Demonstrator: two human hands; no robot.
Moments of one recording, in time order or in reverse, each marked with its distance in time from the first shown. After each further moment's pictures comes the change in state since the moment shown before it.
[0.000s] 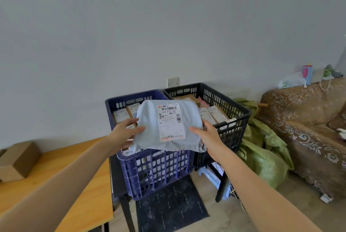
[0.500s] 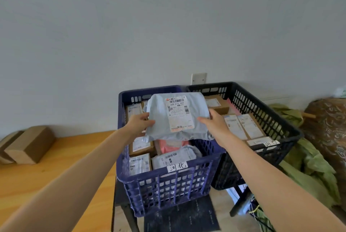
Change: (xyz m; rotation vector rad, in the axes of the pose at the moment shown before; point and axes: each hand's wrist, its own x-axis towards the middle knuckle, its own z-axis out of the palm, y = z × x) left_hand 0.130 -0.002 -0.008 -0.003 0.188 -0.108; right_hand 0.179 0.006 0.037 -0.236 -0.123 -0.008
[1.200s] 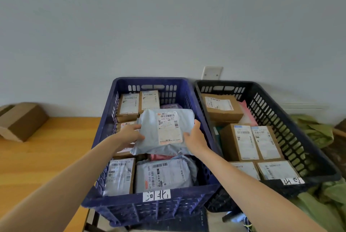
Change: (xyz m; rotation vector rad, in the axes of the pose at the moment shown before) left_hand 0.086 -0.056 0.017 0.125 0.025 -0.309; right_hand 0.088 0.071 0.052 -0.464 -0.162 0.057
